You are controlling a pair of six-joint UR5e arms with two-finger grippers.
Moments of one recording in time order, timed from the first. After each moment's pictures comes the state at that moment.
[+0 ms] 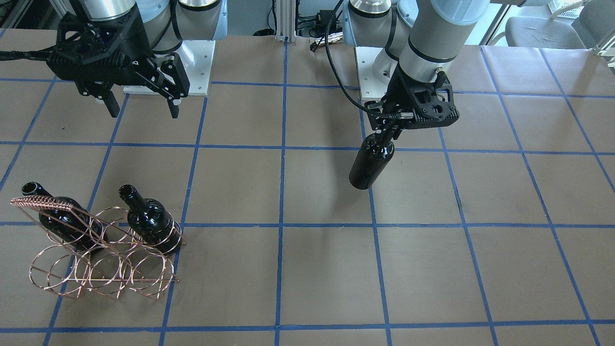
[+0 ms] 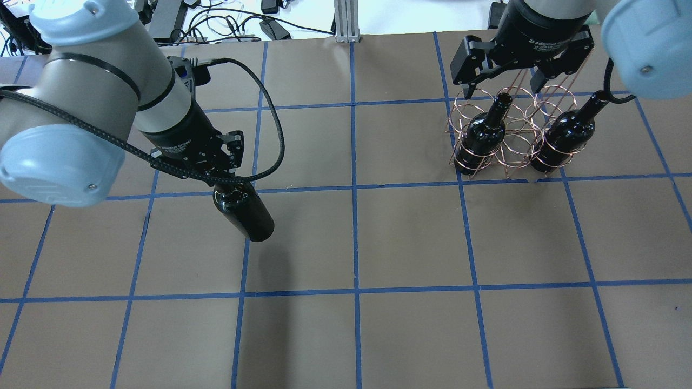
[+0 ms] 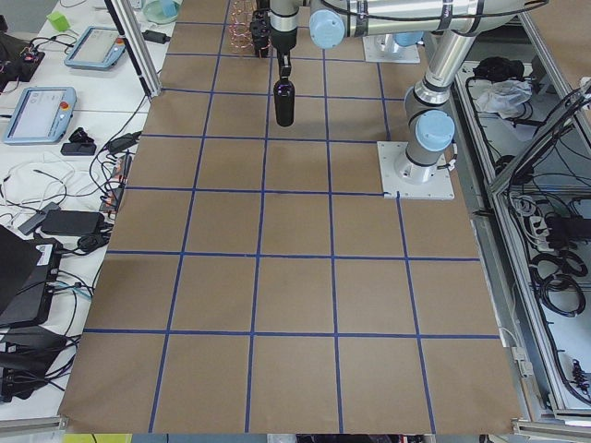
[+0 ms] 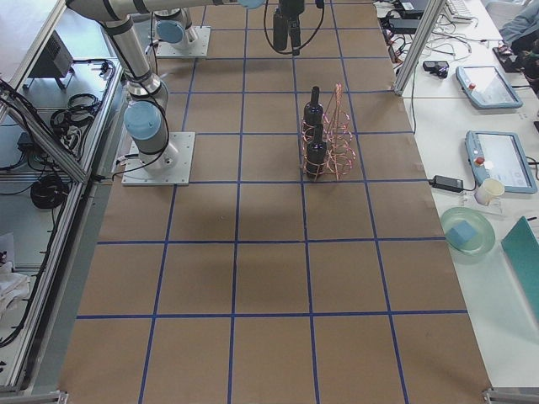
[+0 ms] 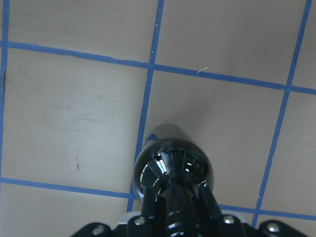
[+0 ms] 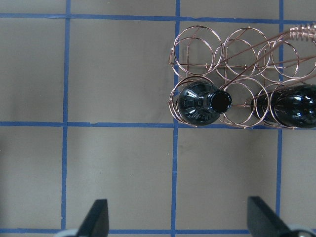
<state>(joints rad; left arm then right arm) -1.64 -1.51 -1.81 -1.42 1.54 -0.23 1.64 -1.59 1.51 -1.64 -1.60 0.04</state>
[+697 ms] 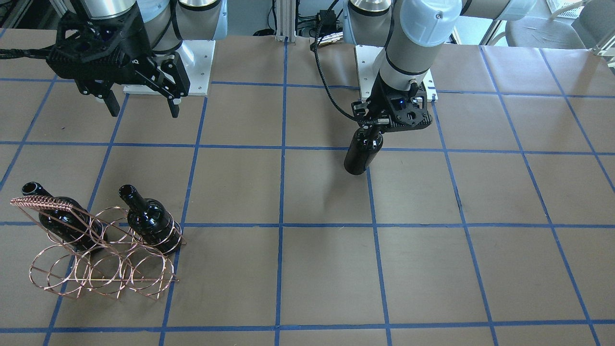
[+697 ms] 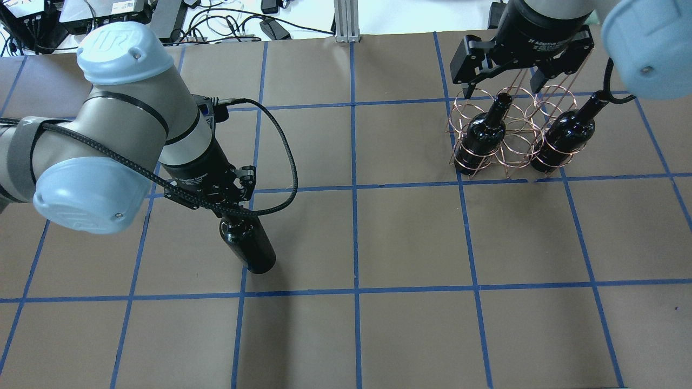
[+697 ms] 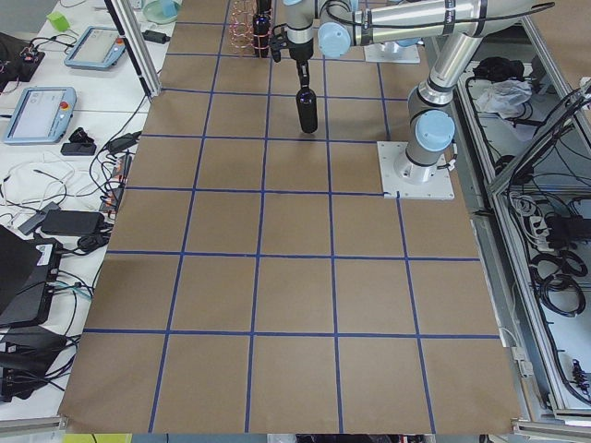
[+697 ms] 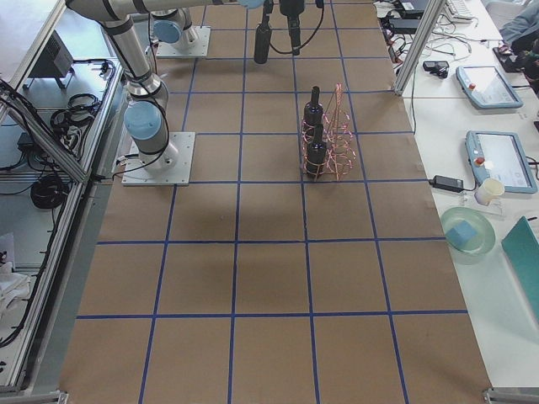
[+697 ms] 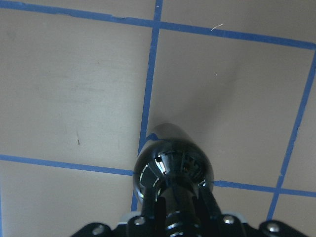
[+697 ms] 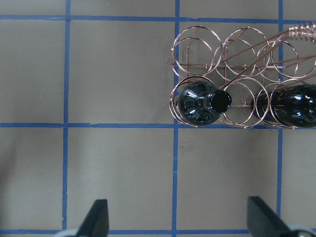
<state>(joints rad) -1.66 -1.51 -1.88 -1.43 1.56 -0.23 1.64 -1.59 1.51 -1.64 -1.60 0.04</state>
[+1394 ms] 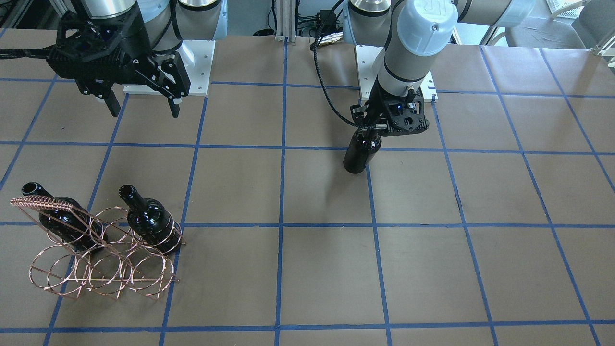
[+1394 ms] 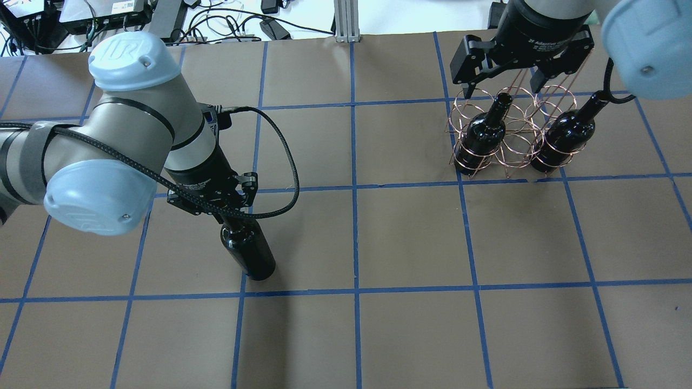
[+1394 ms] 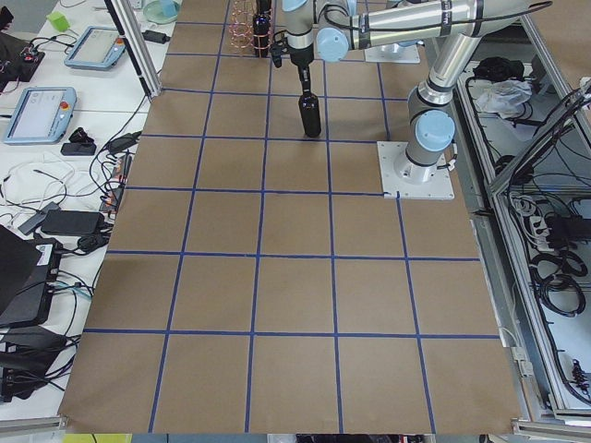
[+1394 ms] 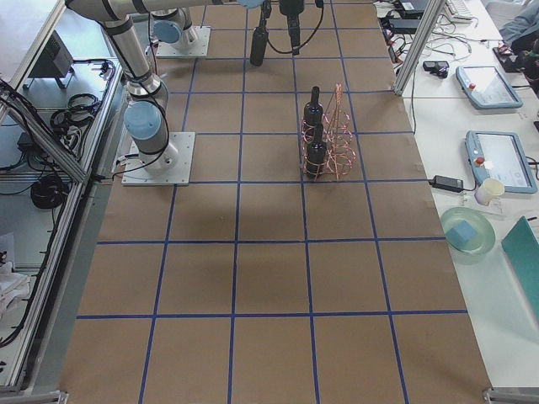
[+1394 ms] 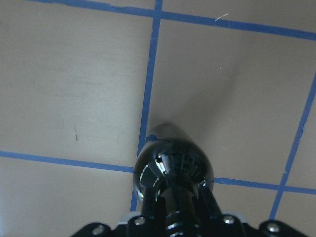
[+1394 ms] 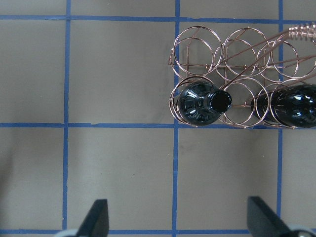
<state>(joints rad) -1.66 -1.52 -1.89 -1.43 1.56 -0.23 1.64 -1.59 1.51 -1.64 -1.60 0.05</state>
